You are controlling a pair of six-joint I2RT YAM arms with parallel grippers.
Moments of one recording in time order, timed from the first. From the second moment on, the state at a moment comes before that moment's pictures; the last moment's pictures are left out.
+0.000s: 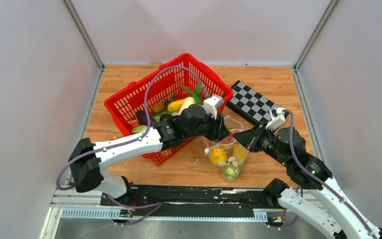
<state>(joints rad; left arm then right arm) -1.06 1.44 1.15 -0.07 0.05 -0.51 0.70 0.54 0.81 -0.59 0.03 0.84</state>
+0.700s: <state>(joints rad) -1.07 1.45 1.18 -0.25 0.14 -0.46 0.70 0.53 0.81 -0.59 0.03 0.85</state>
